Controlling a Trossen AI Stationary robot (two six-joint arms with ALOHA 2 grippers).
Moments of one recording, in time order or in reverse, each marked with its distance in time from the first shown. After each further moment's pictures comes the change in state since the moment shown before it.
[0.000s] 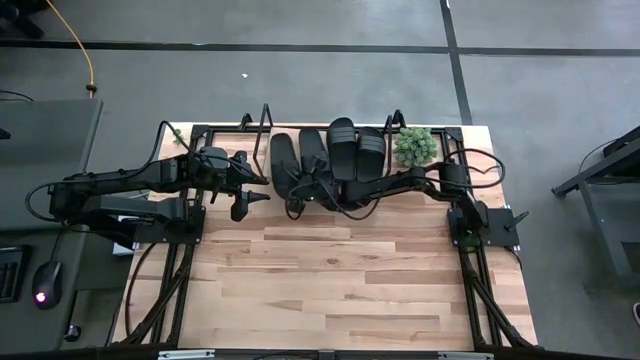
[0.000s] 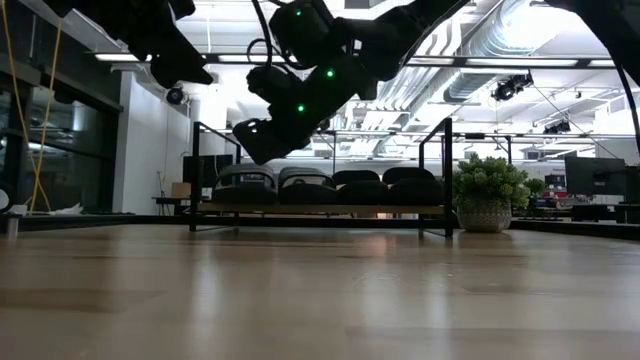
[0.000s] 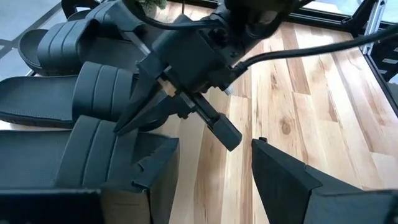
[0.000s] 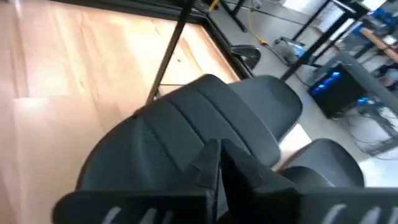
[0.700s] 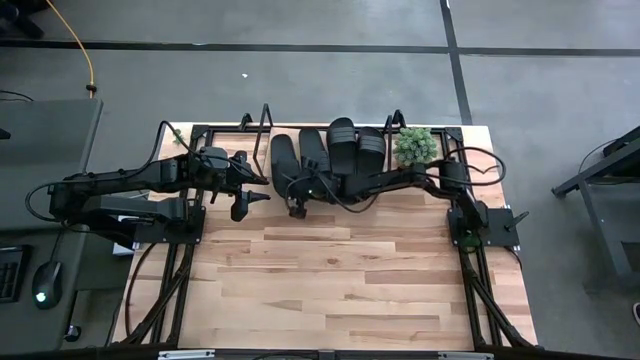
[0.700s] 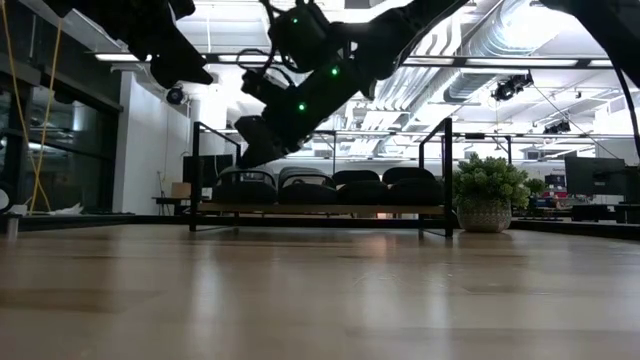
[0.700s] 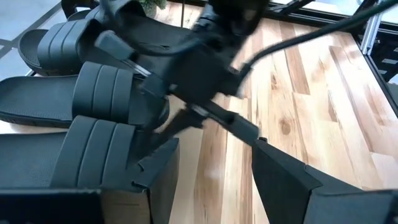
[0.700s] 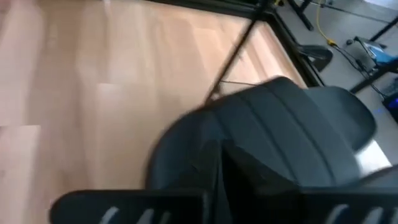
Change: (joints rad) left arm 0.000 0.000 0.000 0.000 0.000 -0.001; right arm -0.030 0.000 0.033 -0.087 -0.297 -0.020
